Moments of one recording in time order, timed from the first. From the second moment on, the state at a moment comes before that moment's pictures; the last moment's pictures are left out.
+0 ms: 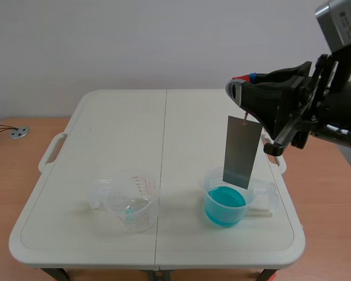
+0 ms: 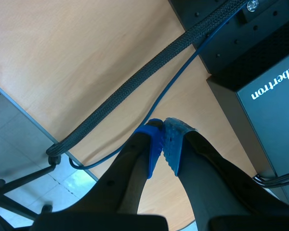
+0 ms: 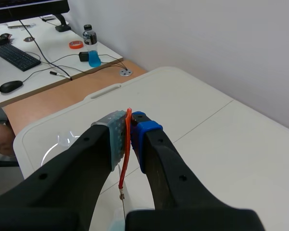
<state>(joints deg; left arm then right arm) 52.8 -24.3 12.4 65.9 6.8 -14.0 -8.8 -11.8 27.6 0.5 105.3 29.0 45.3 -5.0</state>
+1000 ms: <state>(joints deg) 50.7 -24.3 12.4 64.1 6.8 -13.9 -8.7 -10.5 23.3 -2.9 90.9 15.4 45.3 5.5</state>
